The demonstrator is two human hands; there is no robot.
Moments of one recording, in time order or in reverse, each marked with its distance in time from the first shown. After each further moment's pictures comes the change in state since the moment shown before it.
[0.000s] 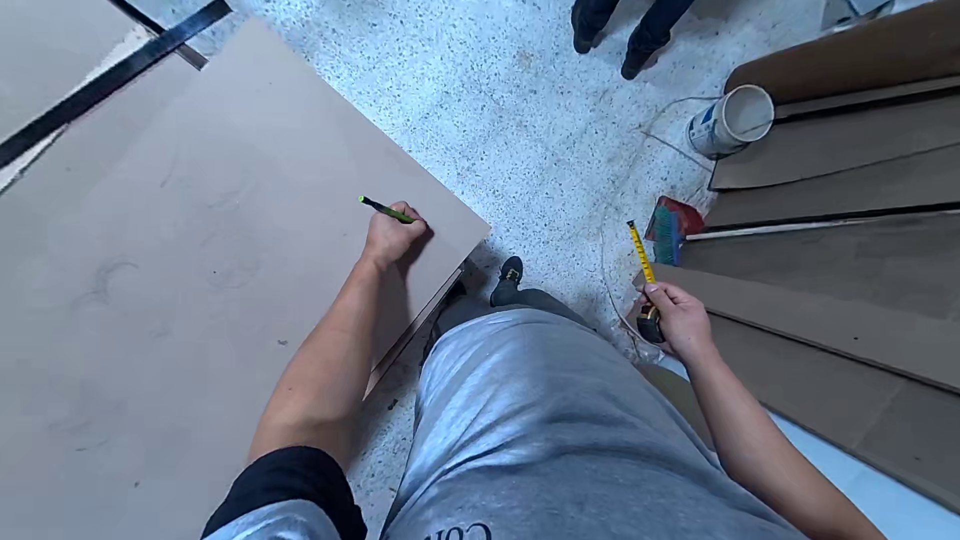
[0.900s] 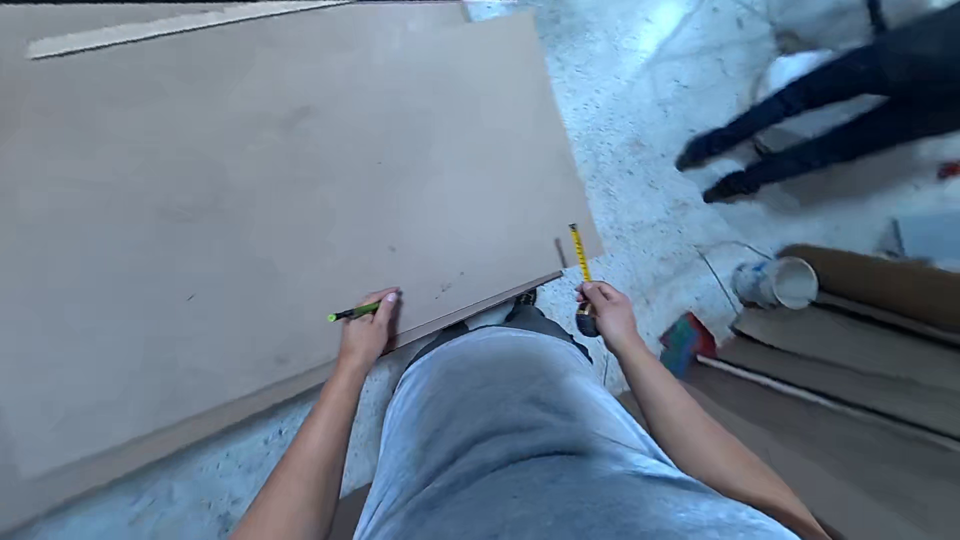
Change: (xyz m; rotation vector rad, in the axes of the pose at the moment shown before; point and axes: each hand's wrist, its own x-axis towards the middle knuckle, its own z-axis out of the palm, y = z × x) left_hand -0.320 -0.182 -0.042 -0.317 0.566 -0.301; right_hand -0.038 -0.122 0.222 -0.111 -0.469 -0.299
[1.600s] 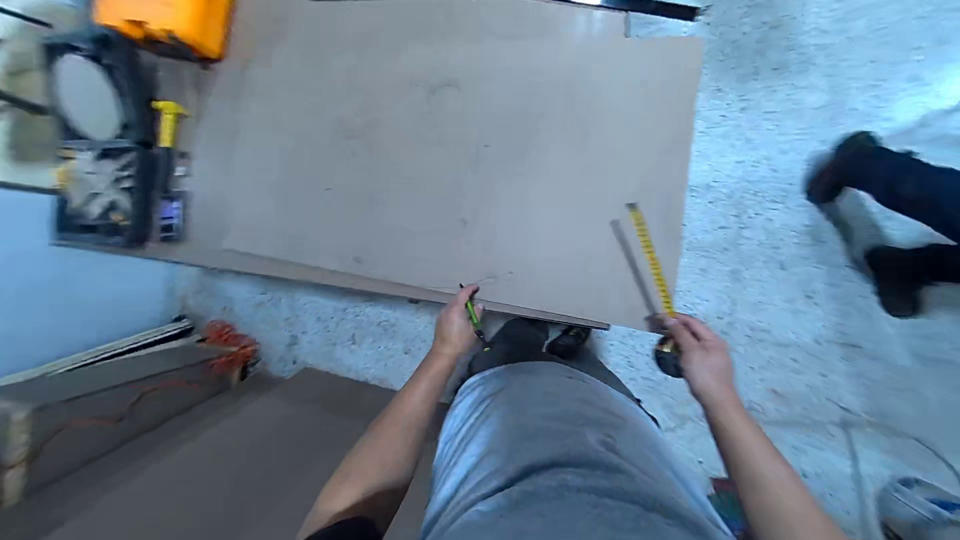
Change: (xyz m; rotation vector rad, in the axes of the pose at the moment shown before) left_hand -0.071 0.038 0.137 0.220 0.294 -0.169; right_hand 0.121 -0.019 -0.077 -0.212 -0.336 -0.229
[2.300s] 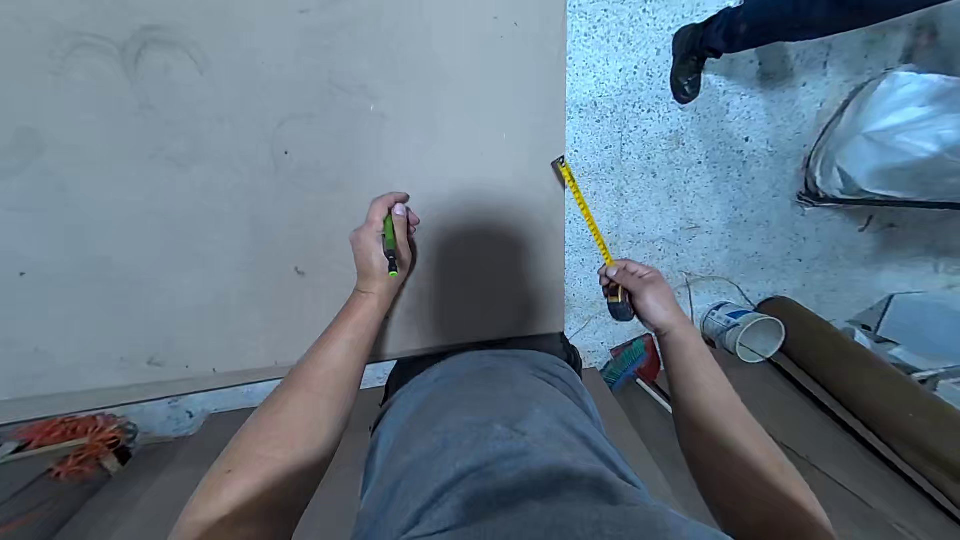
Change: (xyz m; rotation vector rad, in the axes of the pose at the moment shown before) left_hand 0.207 0.171 0.063 -0.328 -0.047 0.259; right_hand 0.105 0.001 -0.122 0.202 -0.182 0.281
